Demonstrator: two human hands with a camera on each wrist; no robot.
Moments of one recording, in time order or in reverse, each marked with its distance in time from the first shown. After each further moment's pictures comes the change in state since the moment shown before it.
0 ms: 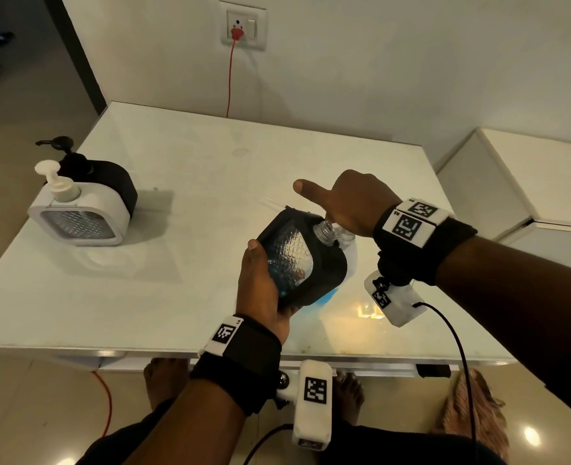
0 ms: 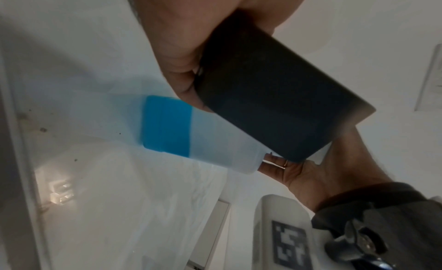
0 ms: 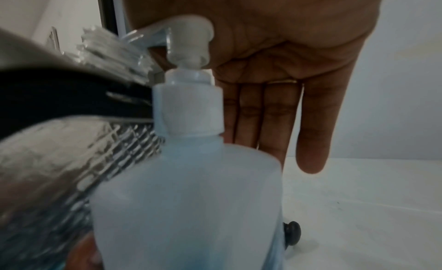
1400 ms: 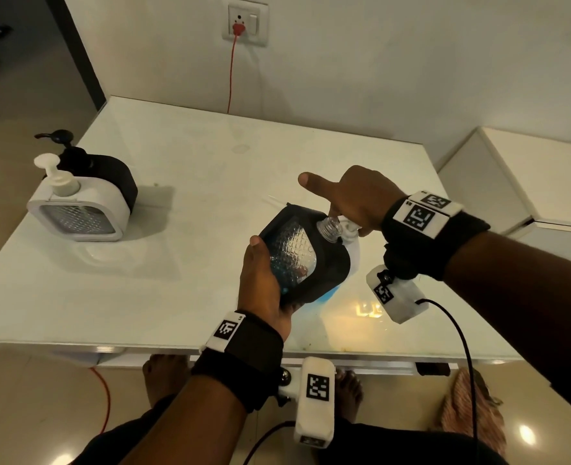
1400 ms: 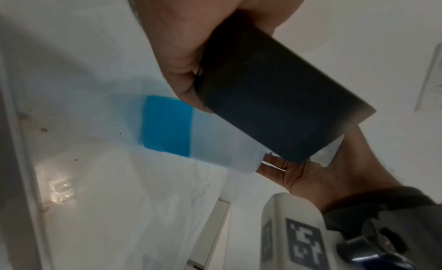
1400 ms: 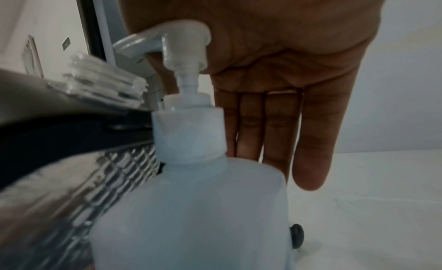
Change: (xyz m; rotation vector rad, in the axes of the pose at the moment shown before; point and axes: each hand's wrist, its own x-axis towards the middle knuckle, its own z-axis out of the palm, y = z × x) left_hand -0.004 0.003 0.003 0.015 0.010 -0.020; right_hand -0.005 -0.004 -0.005 0.047 -0.049 0.038
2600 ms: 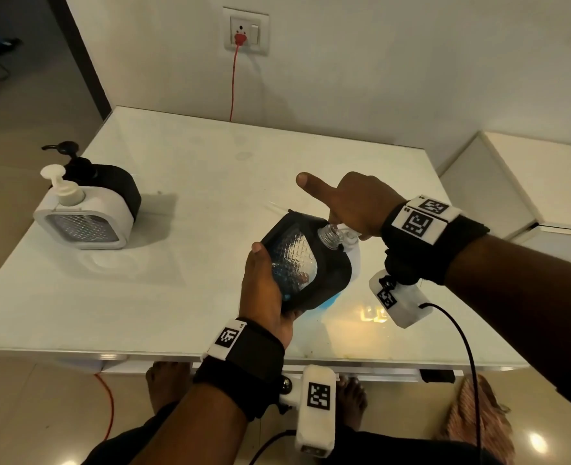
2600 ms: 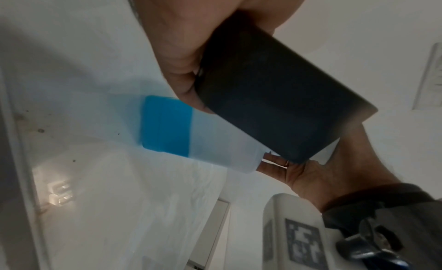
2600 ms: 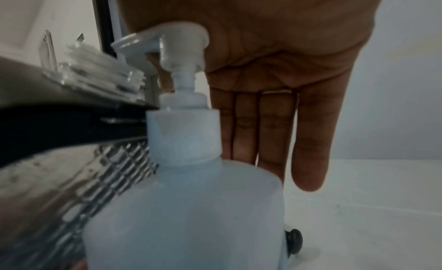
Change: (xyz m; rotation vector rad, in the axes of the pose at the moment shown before) left_hand 0.003 -0.003 -0.003 -0.015 -0.031 0.018; right_hand 0.002 -0.003 -0.003 -0.007 -0.015 -0.043
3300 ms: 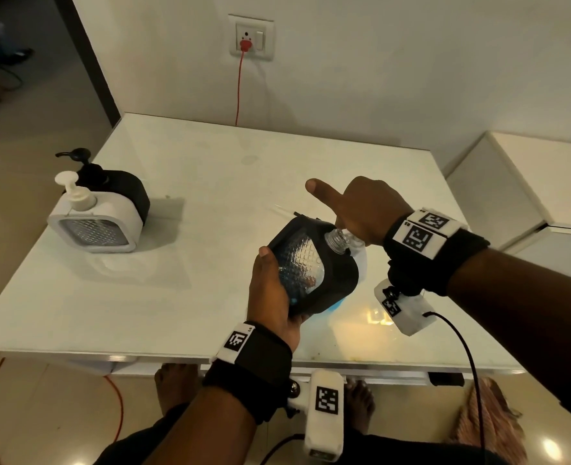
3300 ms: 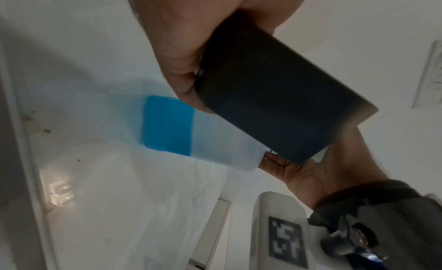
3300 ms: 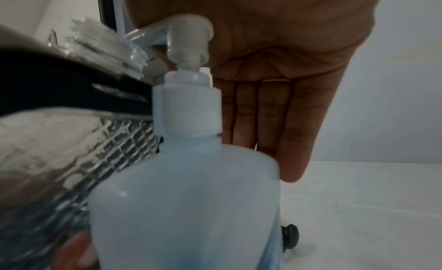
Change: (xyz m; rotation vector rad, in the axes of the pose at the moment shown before) left_hand 0.001 -0.002 -0.002 -0.021 -0.012 0.002; right_hand -0.004 0.002 0.008 -0.035 0.097 0.011
